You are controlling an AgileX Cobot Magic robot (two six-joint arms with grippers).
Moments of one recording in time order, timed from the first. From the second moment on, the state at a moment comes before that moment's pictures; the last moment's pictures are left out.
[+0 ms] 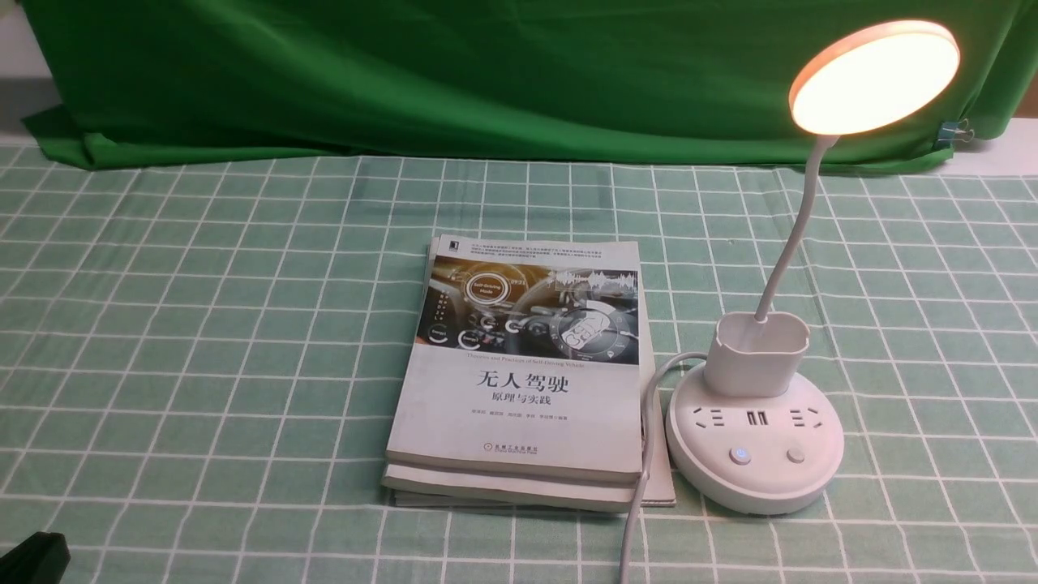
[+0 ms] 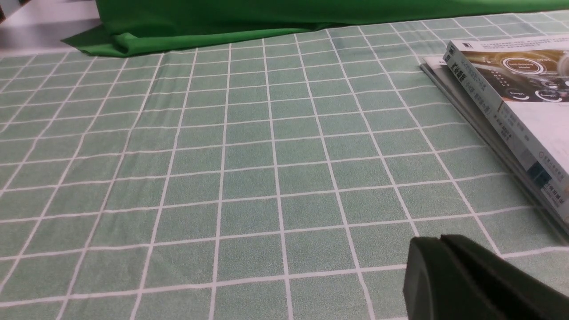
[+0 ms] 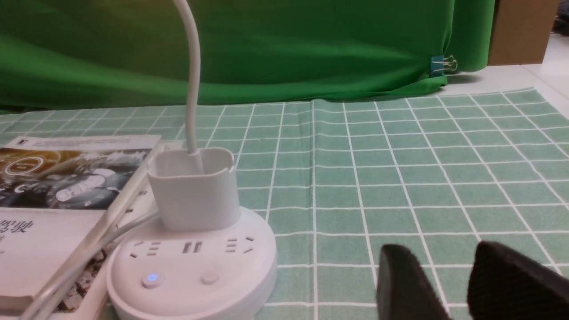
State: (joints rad) right arm 0.04 0.00 0.00 0.00 0.24 0.01; left arm 0.02 0.00 0.01 -0.24 0.31 0.39
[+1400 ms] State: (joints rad) right arm 0.22 0.30 -0.39 0.13 0.45 0.33; left arm 0.02 0.00 0.01 -0.24 0.31 0.39
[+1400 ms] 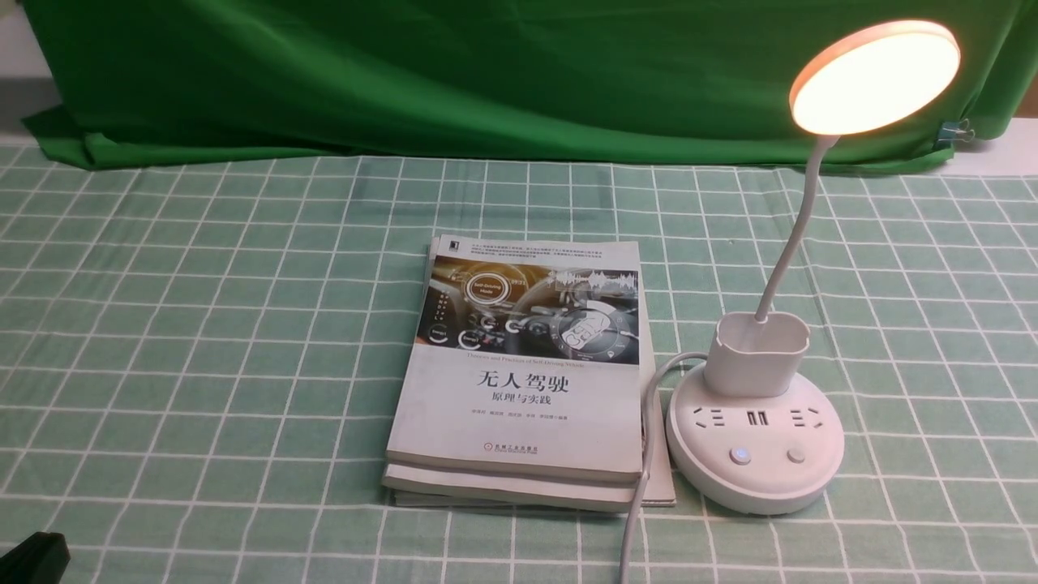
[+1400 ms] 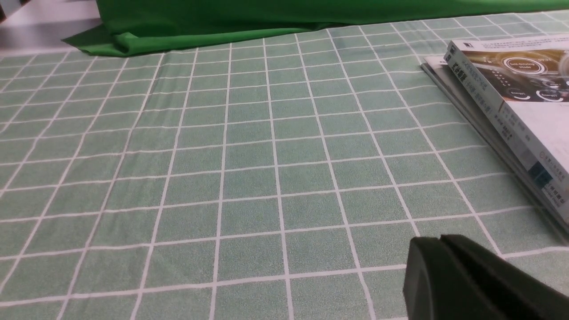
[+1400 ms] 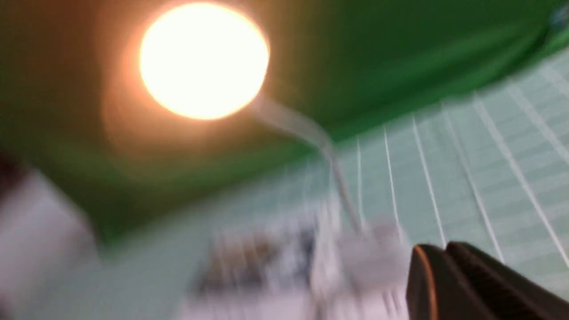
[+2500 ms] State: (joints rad) right arm 0.41 1.67 -1.00 0.04 0.78 0.08; left arm 0.02 0.00 0.01 -0.24 0.31 0.39
